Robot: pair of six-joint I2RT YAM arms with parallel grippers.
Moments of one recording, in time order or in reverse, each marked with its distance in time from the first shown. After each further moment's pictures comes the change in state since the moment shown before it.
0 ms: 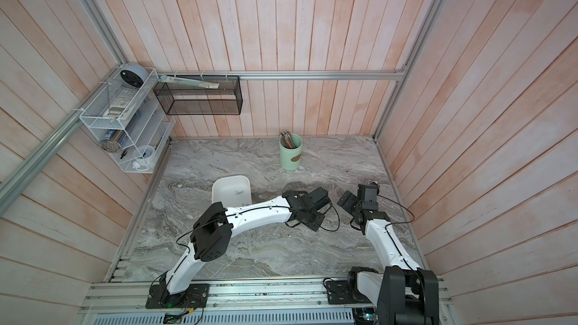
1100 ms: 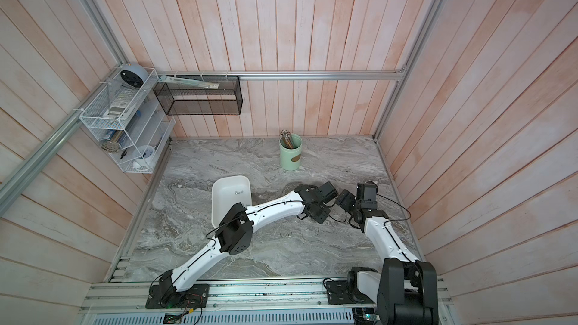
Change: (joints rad) left arm 0.042 0.309 0.426 -0.174 -0.023 0.073; right arm -0.001 0.040 0.000 0.053 -0.075 0.001
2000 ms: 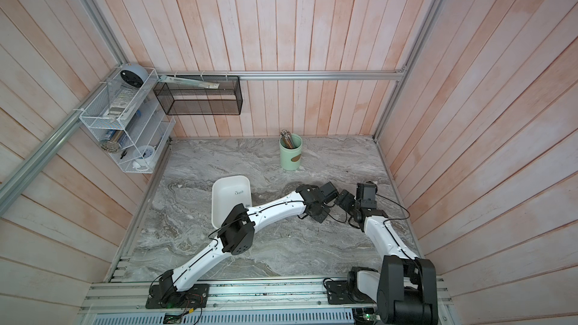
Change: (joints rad) left arm -0.002 0.035 0.063 -0.046 -0.042 0.034; right arm 0.000 0.016 0.000 0.006 -0.011 0.000
